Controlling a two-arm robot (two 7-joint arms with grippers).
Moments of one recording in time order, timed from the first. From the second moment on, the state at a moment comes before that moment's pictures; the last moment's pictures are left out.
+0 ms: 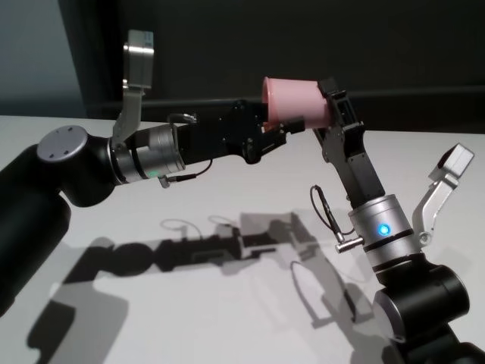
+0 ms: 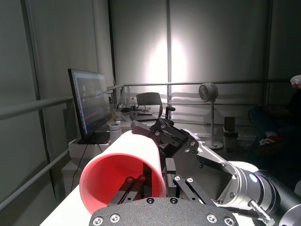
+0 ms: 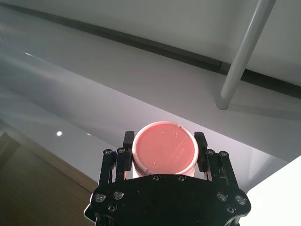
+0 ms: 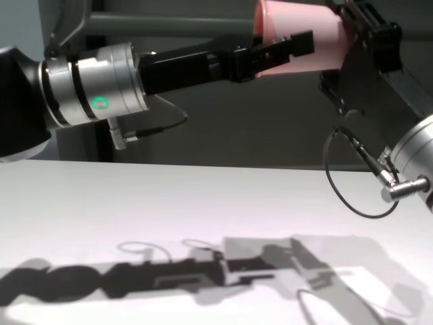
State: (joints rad) left arm -0.75 0.31 0.67 -0.98 -0.77 -0.14 -1.16; right arm 0.14 0.01 -0.23 -1.47 1.48 0.15 0.50
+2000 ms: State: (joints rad) left arm -0.73 0.35 0.67 -1.01 -0.77 -0.14 -1.17; right arm 0.14 0.01 -0.23 -1.47 1.48 0.15 0.50
